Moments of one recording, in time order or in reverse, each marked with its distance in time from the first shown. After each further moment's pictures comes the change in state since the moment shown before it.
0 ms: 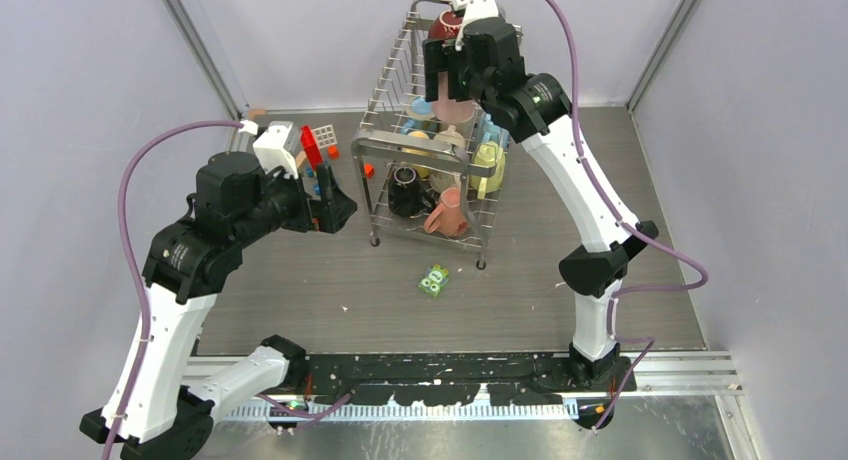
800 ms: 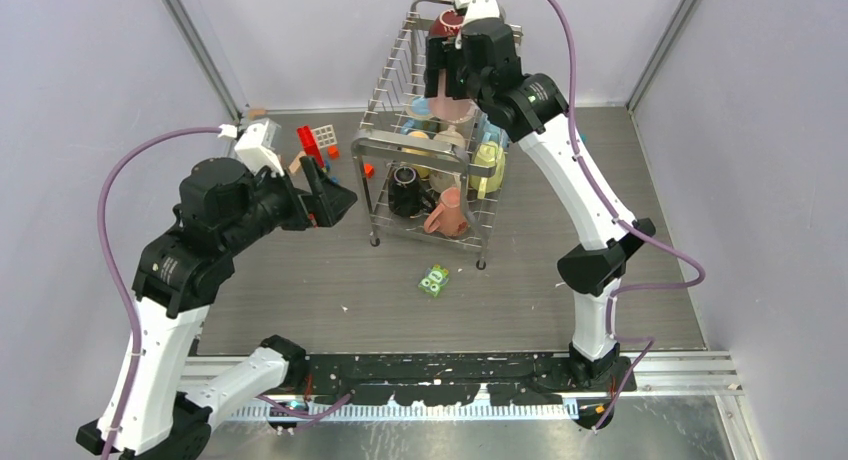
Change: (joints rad) left arm 0.000 -0.039 -0.005 0.045 0.005 -0.158; right arm -0.001 0.023 -0.011 0.034 0.023 0.039
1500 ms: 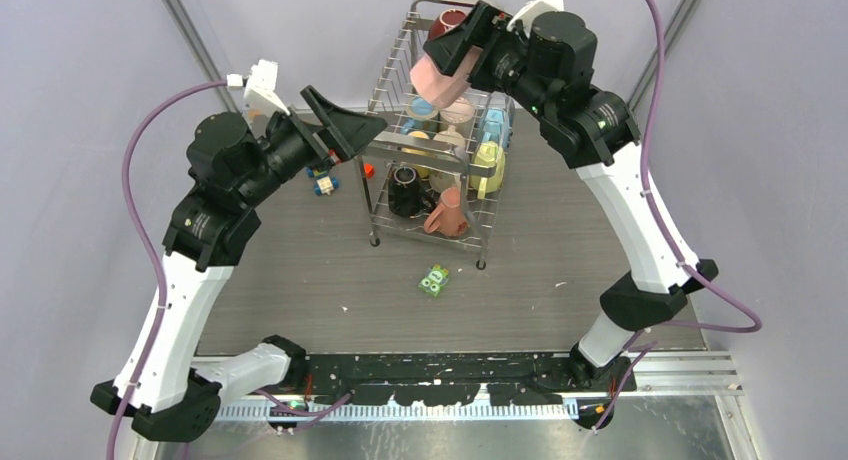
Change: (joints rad) left arm 0.000 0.151 0.062 0.439 0.138 -0.302; right arm 0.000 -0.273 -0.154 0.151 -0.222 0.381
